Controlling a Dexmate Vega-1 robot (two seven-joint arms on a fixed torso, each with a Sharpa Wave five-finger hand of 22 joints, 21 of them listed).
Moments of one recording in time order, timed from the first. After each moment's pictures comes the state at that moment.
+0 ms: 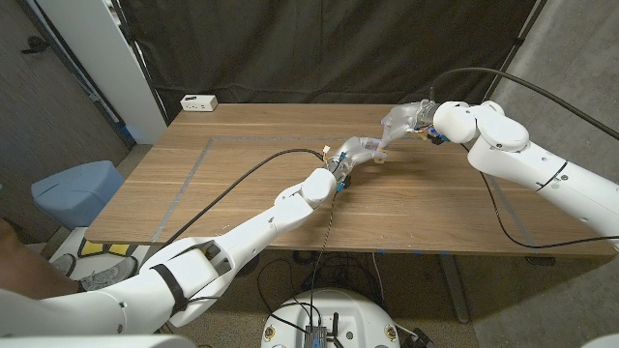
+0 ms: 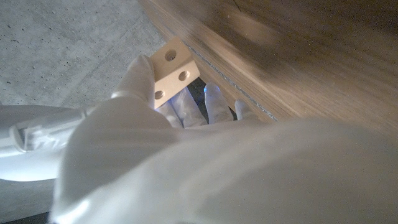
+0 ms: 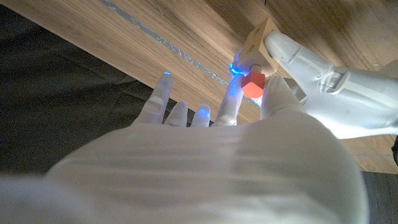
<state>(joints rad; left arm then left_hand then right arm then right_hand) 0.53 0.15 0.84 -1.09 -0.04 -0.18 0.21 0.98 0.07 0.31 -0.19 0.23 0.86 -0.20 0.22 0.20 0.91 -0.21 0.20 0.45 0.47 -0.05 0.21 0.20 0.11 0.13 0.20 0.18 -0.54 -0.95 -0.66 -1.99 -0.61 -0.40 0.57 0.76 0.00 0.31 -0.09 0.19 0.85 -0.13 0.53 0.27 0.28 -0.12 0.22 0.20 0.21 0.01 0.23 0.20 0.55 0.14 0.19 0.17</state>
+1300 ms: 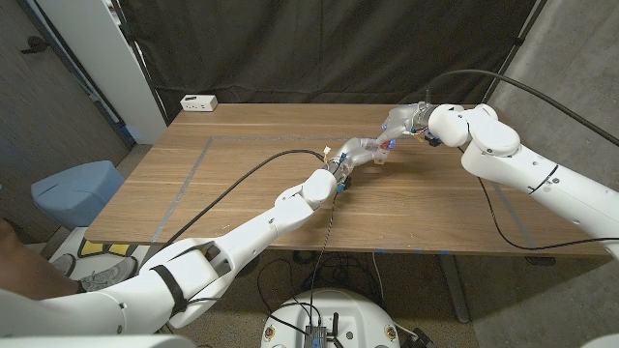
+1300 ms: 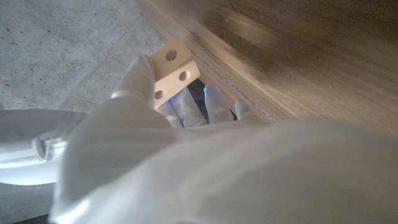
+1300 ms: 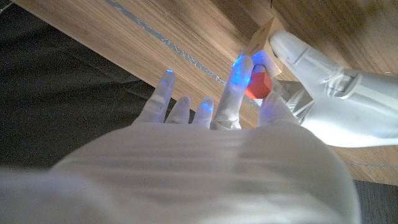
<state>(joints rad) 0.54 0.15 0.84 -1.10 -0.03 -0.17 0.21 0.98 0.07 0.32 -0.20 0.23 0.86 -0.20 0.22 0.20 0.91 -0.21 0.20 0.45 0.48 -0.05 0.21 0.20 0.11 0.13 0.20 0.18 -0.53 -0.93 -0.69 -1.99 -0.69 -0.43 0.58 0.66 0.03 0.28 -0.06 0.19 1.10 -0.08 0.56 0.20 0.41 -0.14 0.23 0.20 0.29 -0.02 0.24 0.19 0.59 0.12 0.19 0.17</state>
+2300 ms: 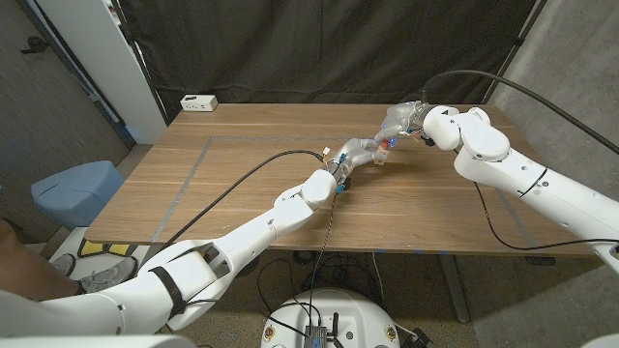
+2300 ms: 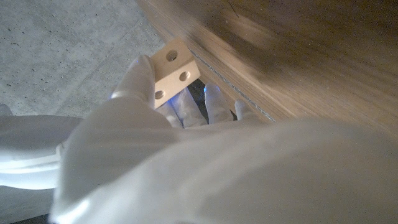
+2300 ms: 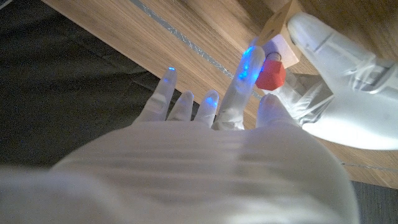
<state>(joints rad) 0.55 0.16 0.84 -1.11 -0.03 -0.17 0.21 0.98 0.07 0.32 -0.20 0.23 0.86 -0.20 0.22 0.20 0.91 -0.21 0.19 0.45 0.48 -0.05 0.21 0.20 0.11 0.13 0.20 0.18 -0.54 -0.89 -0.71 -1.97 -0.77 -0.46 0.54 0.60 0.03 0.25 -0.06 0.20 1.30 -0.05 0.58 0.18 0.53 -0.17 0.23 0.19 0.36 -0.04 0.24 0.19 0.62 0.09 0.19 0.17</state>
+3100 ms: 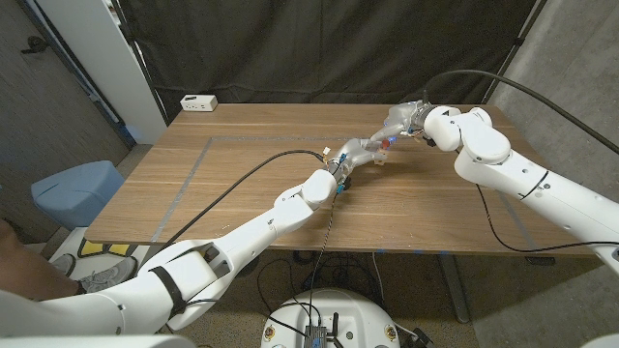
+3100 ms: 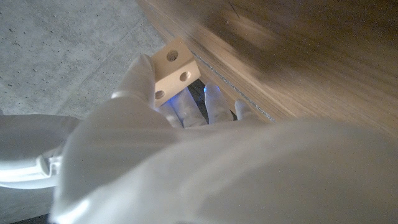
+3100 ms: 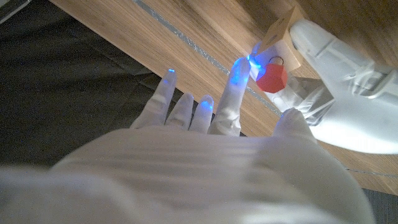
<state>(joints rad) 0.55 0.16 0.84 -1.11 -0.03 -0.17 0.21 0.98 0.07 0.33 -0.21 0.23 0.86 -0.20 0.22 0.20 0.91 -0.21 0.19 0.45 0.48 -0.05 0.21 0.20 0.11 0.14 0.20 0.18 -0.55 -0.90 -0.70 -2.00 -0.81 -0.48 0.58 0.46 -0.05 0.16 -0.03 0.22 1.02 -0.05 0.39 0.19 0.42 -0.07 0.18 0.19 0.32 -0.01 0.20 0.19 0.58 0.13 0.18 0.17</state>
